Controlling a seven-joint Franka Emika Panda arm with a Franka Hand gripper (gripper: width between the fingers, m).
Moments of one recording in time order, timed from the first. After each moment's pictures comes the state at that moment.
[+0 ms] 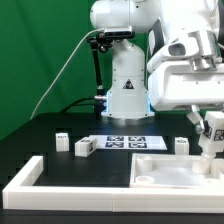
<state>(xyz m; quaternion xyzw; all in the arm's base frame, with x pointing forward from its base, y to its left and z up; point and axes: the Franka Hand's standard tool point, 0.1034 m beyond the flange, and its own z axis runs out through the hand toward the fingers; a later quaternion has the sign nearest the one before) 0.594 0.113 0.101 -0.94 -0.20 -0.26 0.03</state>
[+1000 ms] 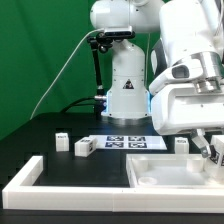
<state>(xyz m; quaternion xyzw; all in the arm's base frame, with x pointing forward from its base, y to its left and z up) 0.615 0.119 0.072 -0.94 -0.20 -0.29 0.03</state>
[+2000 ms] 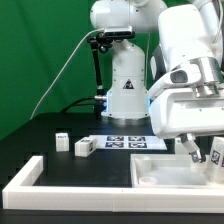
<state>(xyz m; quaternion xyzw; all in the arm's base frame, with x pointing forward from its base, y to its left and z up) 0.610 0.119 0.065 -0.94 -0.19 -0.29 0.03</state>
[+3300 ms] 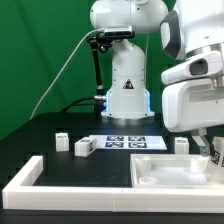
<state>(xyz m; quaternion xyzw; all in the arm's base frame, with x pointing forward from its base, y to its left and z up) 0.616 0.131 0.081 -0.97 -0.21 -0.08 0.05</state>
